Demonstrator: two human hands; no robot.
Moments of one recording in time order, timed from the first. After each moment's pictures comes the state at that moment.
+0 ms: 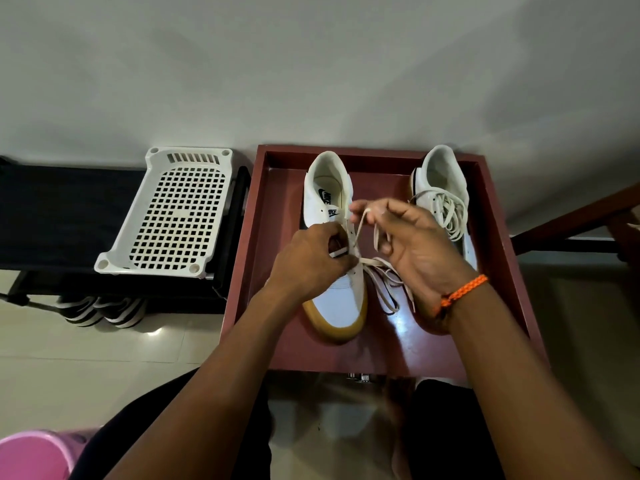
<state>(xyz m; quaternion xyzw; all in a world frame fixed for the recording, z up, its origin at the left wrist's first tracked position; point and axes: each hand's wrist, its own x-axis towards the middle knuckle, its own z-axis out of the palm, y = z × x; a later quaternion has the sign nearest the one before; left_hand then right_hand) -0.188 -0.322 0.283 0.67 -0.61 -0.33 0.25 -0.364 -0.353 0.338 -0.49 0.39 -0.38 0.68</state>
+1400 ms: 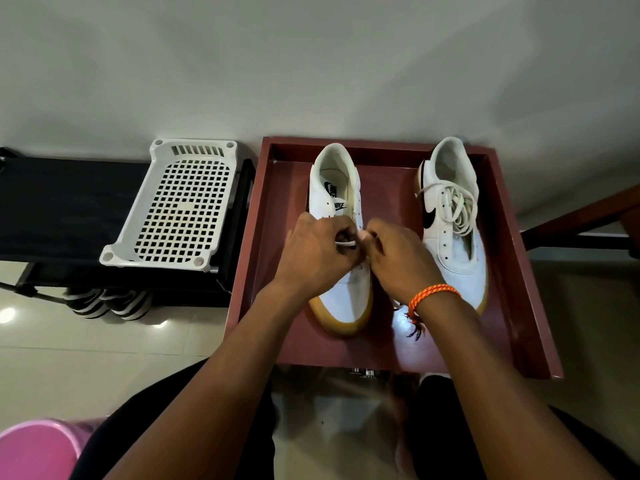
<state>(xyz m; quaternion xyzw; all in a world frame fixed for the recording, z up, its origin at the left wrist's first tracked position) -0.195 -0.318 0.284 0.66 -0.65 -0.24 0.31 -0.356 -0.348 0.296 -0.77 0.57 -0.13 0.26</state>
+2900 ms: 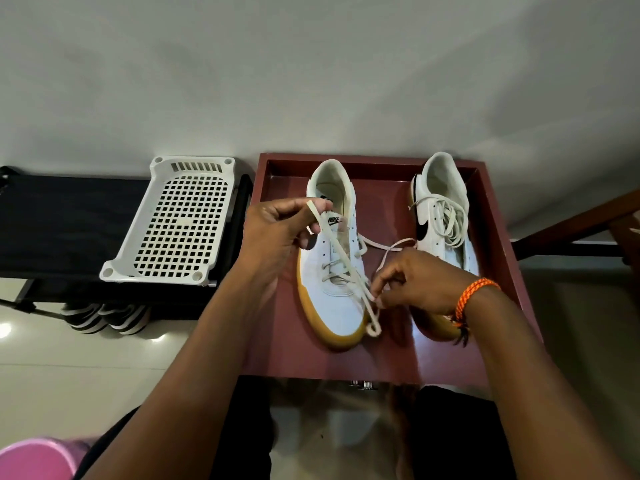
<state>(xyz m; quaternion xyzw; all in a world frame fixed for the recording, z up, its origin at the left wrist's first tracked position) -0.160 -0.323 0.328 0.56 -0.36 -0.49 0.56 -0.401 -0.363 0.328 -0.75 0.43 0.02 0.50</state>
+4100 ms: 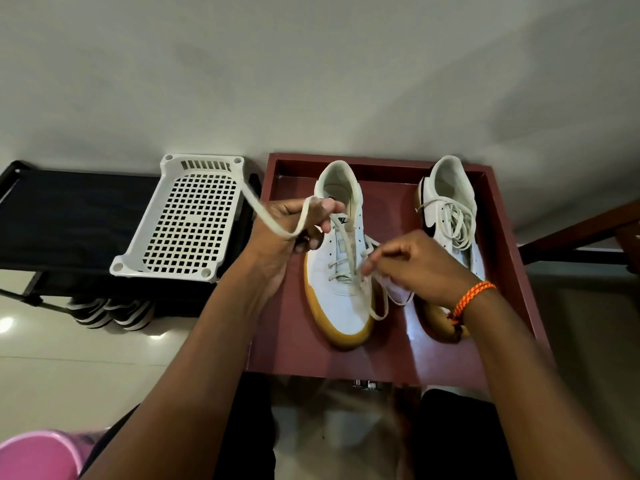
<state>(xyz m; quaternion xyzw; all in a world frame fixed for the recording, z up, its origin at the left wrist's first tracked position) -0.147 -0.323 0.324 0.53 -0.38 -0.55 0.52 -0.382 -0.358 0.327 -0.71 0.50 -0.15 0.48</state>
